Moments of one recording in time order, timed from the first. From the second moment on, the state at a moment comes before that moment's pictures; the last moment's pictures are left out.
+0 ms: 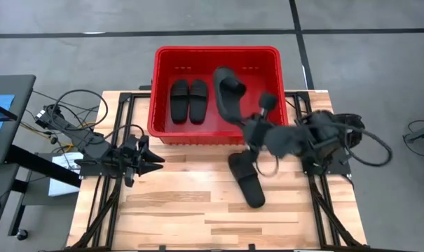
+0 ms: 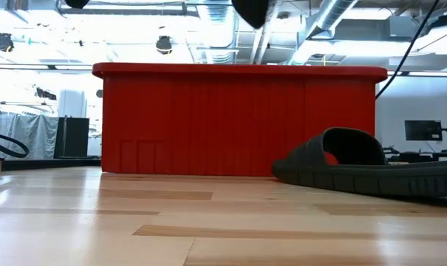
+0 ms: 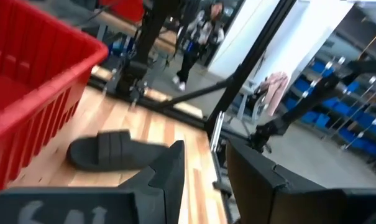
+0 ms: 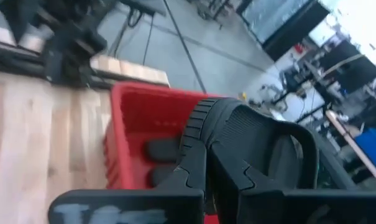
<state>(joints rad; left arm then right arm) -0.54 0.66 0.65 -0.05 -0.41 -0.52 0.40 1.75 2.36 -1.22 0.89 -0.16</state>
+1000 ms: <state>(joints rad) -0.54 0.46 0.88 -0.04 -0.57 0.10 -0.17 1.97 2.35 -1.39 0.40 -0.50</state>
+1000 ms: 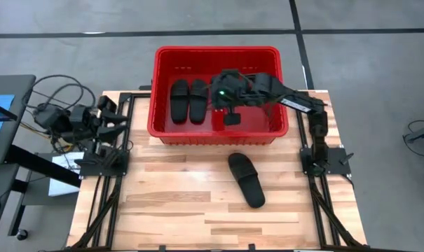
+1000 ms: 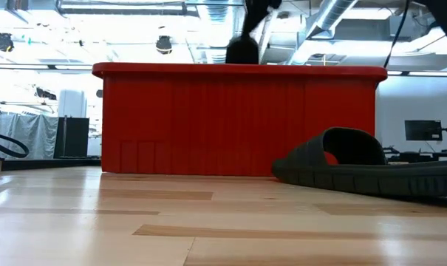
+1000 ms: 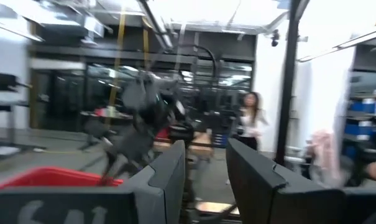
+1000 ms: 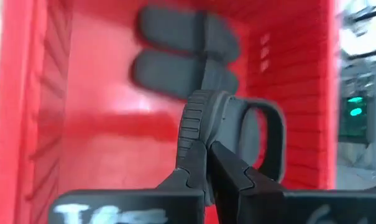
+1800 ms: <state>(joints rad) -0.54 0.44 0.93 -0.09 -0.70 0.26 -0.36 2.16 2.35 -1.37 0.35 -0.67</state>
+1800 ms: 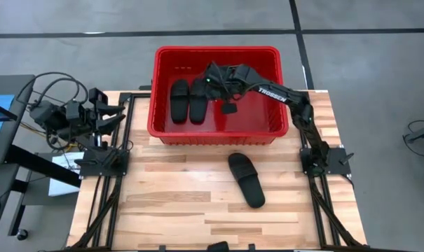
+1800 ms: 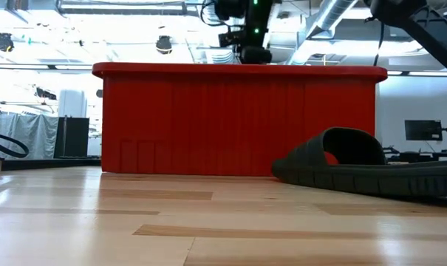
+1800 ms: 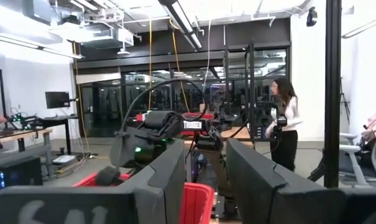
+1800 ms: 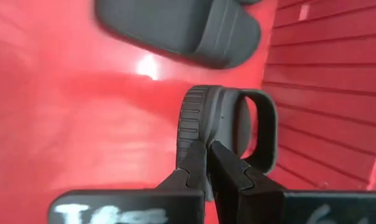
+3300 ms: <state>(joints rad) -0.54 0.44 0.93 -0.12 -0.70 0.21 -0.41 2.38 2.35 -1.49 0.11 -0.68</state>
